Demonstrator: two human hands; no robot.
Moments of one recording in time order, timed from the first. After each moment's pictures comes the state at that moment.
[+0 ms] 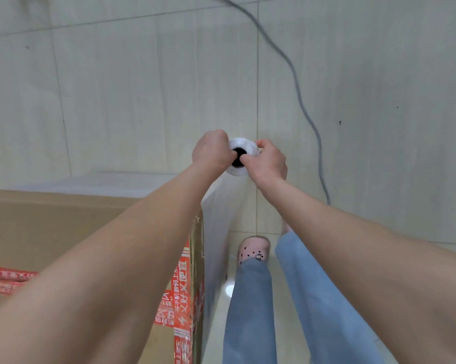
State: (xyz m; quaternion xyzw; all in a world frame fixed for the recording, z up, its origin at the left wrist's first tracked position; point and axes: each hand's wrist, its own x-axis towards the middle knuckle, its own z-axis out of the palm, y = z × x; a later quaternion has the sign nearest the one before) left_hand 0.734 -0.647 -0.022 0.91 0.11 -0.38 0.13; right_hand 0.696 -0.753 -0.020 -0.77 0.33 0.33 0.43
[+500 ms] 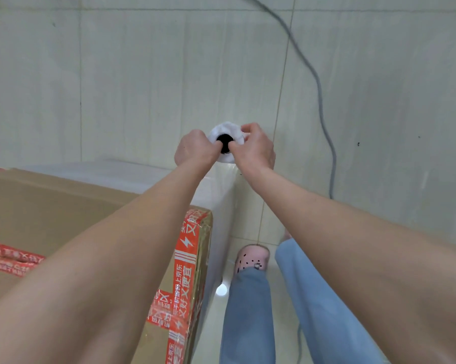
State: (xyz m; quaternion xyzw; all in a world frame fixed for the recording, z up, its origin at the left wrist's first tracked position) left_hand 0.749 -0.588 -0.017 0.87 0.34 -0.32 0.17; right_hand 0.746 -0.698 -0.014 -0.80 0.24 0.33 0.45
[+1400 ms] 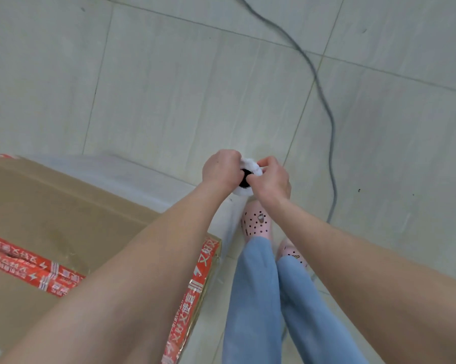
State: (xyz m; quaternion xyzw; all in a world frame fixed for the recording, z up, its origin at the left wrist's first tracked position) left_hand 0.776 -0.572 -0.019 0.91 0.17 -0.35 0.16; right_hand 0.772 -0.681 -0.021 -0.83 0.20 0.39 0.35
